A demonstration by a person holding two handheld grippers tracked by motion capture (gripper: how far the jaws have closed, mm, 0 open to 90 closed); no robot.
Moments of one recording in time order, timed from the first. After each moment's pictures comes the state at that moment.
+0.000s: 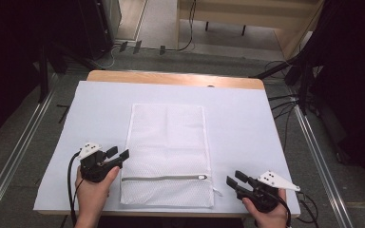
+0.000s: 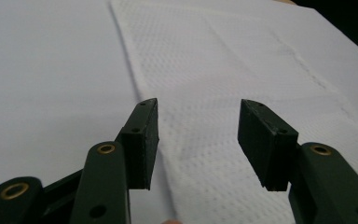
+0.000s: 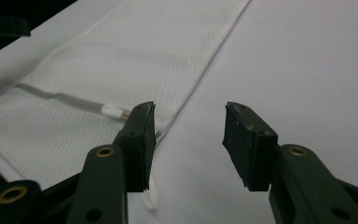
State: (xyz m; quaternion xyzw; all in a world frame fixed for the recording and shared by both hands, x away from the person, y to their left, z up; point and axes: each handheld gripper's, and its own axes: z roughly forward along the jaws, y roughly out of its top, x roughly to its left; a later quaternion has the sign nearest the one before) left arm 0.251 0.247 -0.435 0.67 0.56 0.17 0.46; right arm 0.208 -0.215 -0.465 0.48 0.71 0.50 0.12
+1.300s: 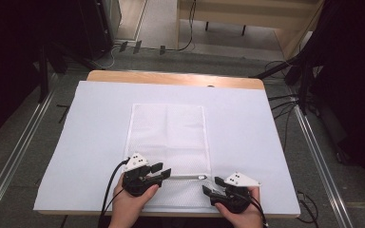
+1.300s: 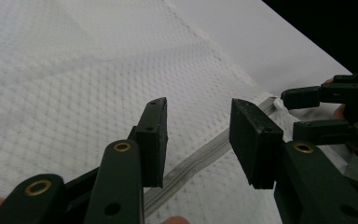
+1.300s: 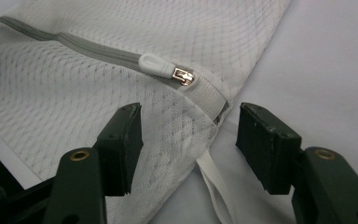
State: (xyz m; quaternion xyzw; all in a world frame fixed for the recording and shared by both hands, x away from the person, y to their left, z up) left arm 0.234 0.148 -0.446 0.75 0.46 0.07 0.47; right arm 0.211 -0.151 -0.488 0.46 0.77 0.43 0.11
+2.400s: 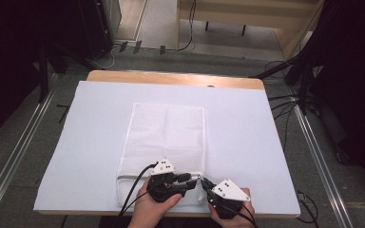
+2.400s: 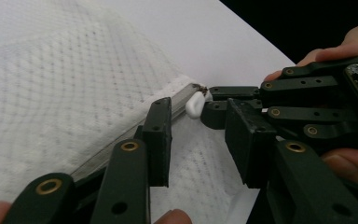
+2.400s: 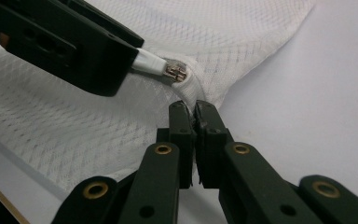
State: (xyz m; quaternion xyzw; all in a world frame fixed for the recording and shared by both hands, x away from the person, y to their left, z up) left arm 0.229 0.091 -0.451 0.78 0.39 -0.02 0.48; right arm 0.191 -0.122 -0.477 0.40 0.77 0.43 0.22
